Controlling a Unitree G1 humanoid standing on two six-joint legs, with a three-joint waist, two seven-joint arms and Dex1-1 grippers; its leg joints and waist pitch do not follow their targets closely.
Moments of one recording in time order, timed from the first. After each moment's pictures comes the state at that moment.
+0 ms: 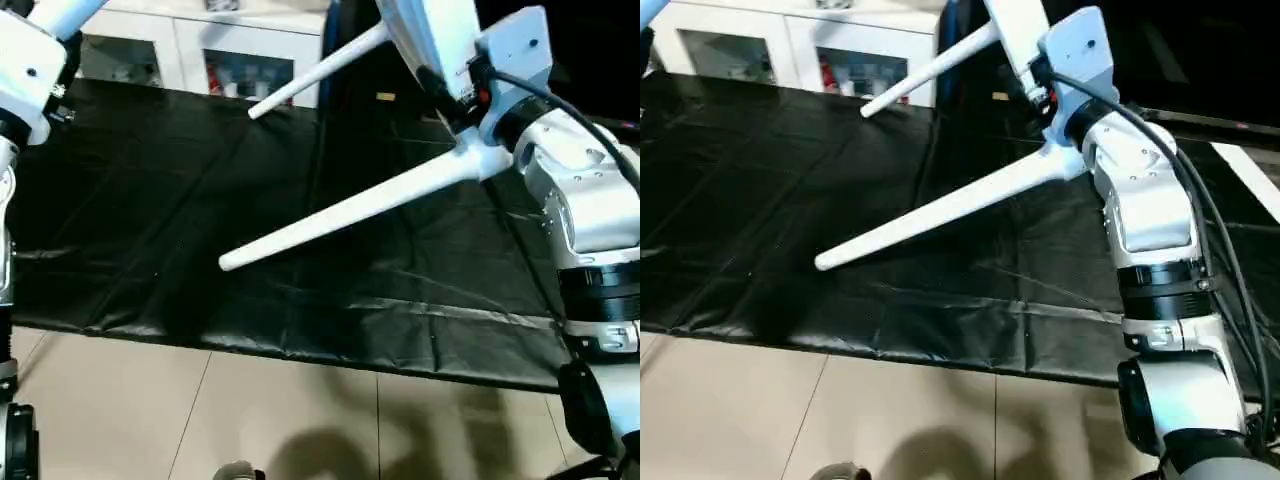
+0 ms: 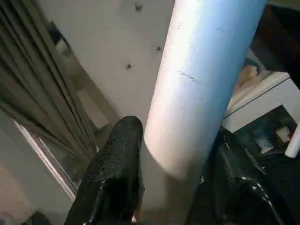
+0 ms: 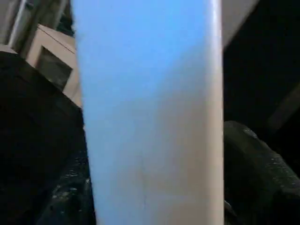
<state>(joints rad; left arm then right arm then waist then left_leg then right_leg) -0.62 0.69 0.26 0.12 0.17 0.12 -0.28 -0.85 -0.39 0.01 0.20 0.05 0.30 0.43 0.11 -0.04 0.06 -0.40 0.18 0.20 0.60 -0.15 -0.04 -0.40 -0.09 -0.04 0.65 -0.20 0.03</state>
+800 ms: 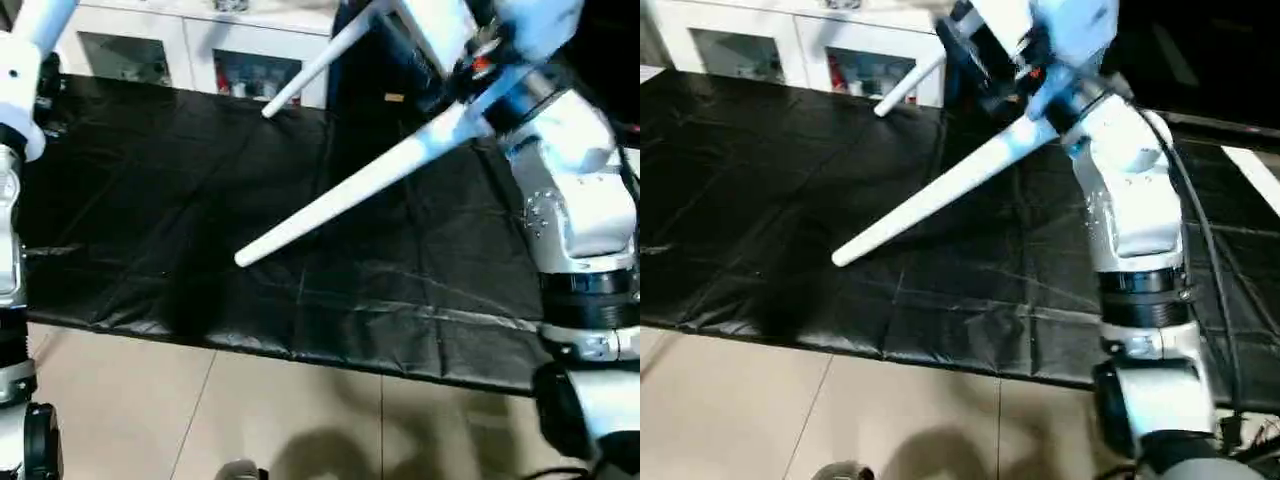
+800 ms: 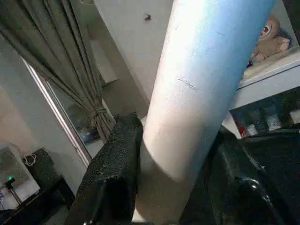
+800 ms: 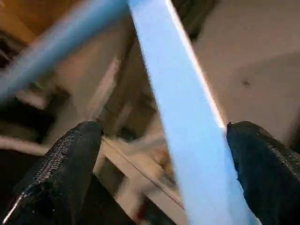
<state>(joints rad) -0.62 0.63 0.30 0.11 0.15 0.26 -0.24 -0.82 -0.29 -0.06 -0.02 0.34 0.14 0.62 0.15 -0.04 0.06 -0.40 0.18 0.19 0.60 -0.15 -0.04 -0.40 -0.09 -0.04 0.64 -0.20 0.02</state>
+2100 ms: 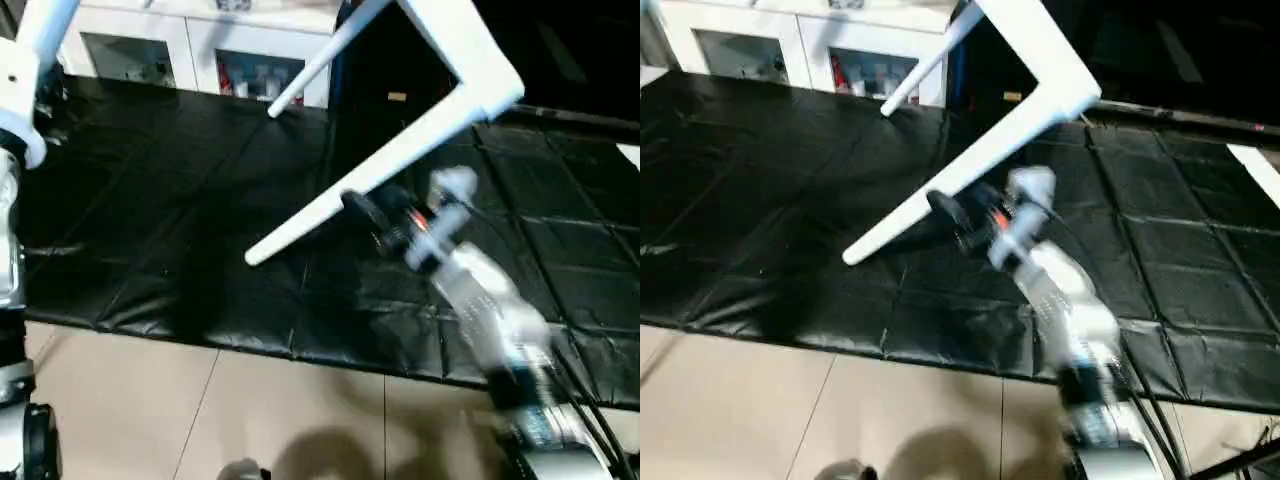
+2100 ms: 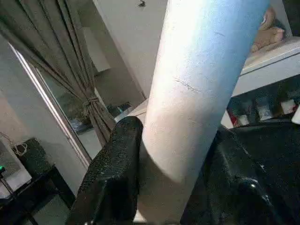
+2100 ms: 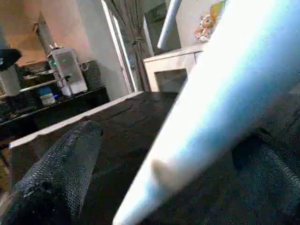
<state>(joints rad) -0.62 0.63 0.30 0.14 0.13 0.29 -0.26 -0.58 -0.07 -0.06 0.41 0.47 0.18 0.61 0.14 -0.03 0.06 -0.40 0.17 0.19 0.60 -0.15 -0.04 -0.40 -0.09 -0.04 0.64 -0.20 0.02</state>
